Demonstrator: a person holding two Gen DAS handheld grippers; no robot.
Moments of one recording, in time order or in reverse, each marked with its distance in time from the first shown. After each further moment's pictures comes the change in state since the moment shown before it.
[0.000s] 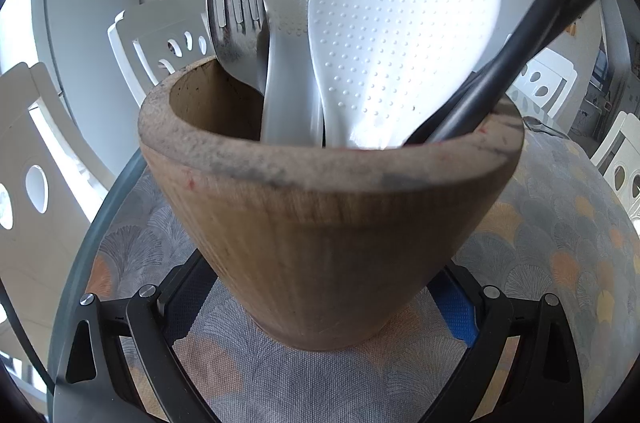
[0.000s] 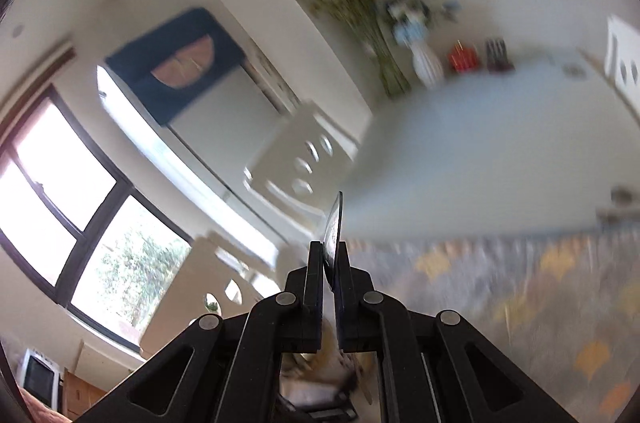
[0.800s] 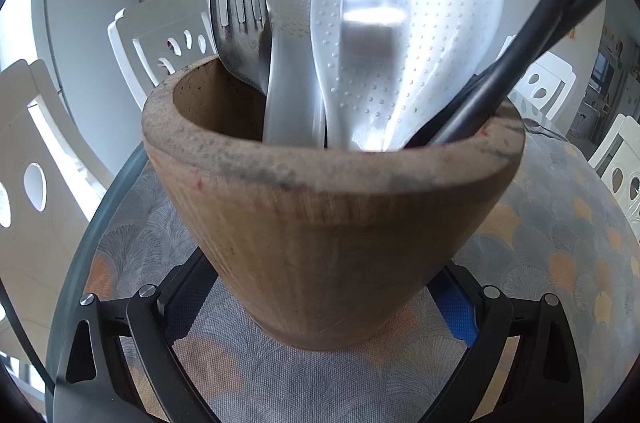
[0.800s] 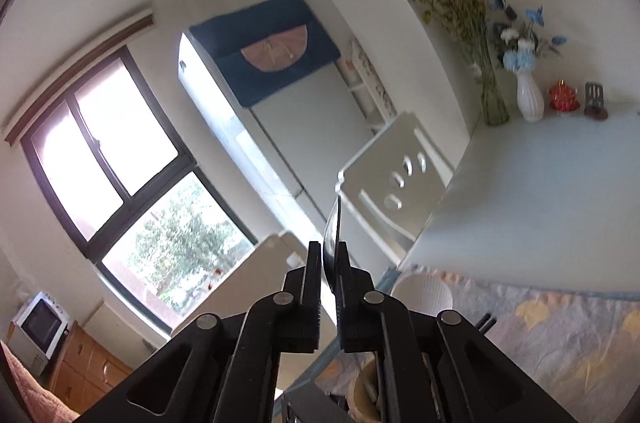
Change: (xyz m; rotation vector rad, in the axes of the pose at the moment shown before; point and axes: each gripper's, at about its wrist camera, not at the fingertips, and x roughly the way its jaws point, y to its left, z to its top) left arm 0.000 0.003 0.000 -0.006 0.002 -0.008; right arm 0.079 0.081 -0.022 -0.158 0.016 0.232
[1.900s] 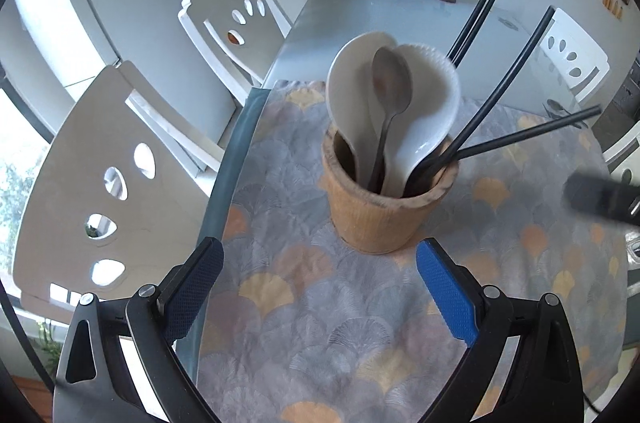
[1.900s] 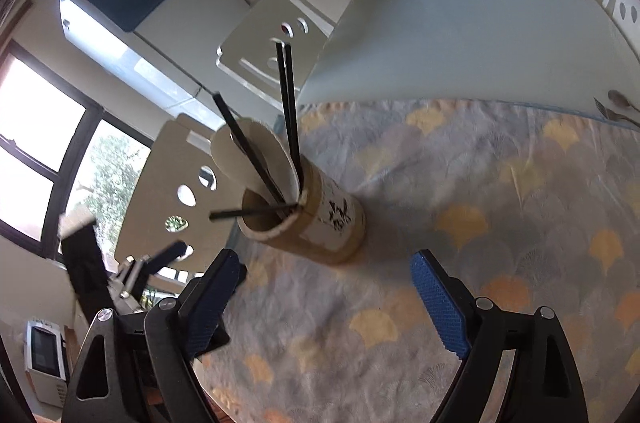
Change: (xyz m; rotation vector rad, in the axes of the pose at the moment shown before) left arm -0.099 0.017 0.062 -0.031 0.300 0.189; right arm -0.051 -0.061 -0.094 0.259 0.402 -0.300
